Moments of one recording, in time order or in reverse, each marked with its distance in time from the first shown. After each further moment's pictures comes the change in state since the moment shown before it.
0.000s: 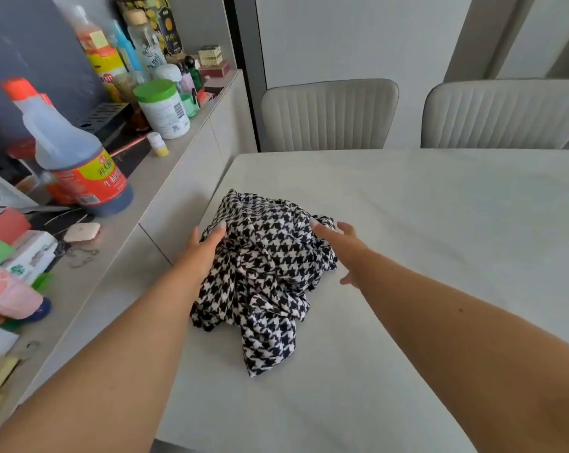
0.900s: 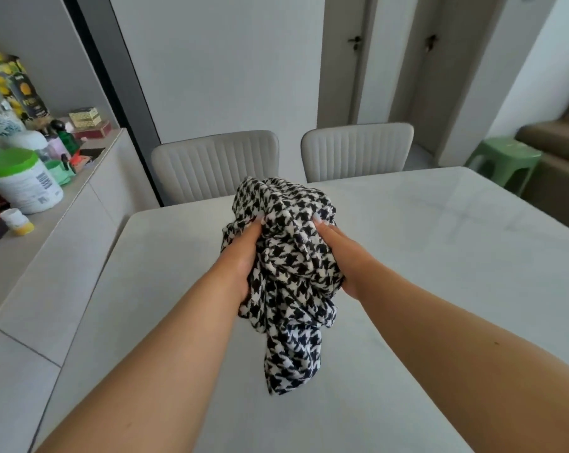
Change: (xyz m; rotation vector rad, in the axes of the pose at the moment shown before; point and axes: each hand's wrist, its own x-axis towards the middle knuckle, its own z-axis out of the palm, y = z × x) left_hand -0.089 0.137 0.169 -0.340 -0.644 0.096; right_hand -0.073 -0.005 -0.138 0.376 0.146 -0.208
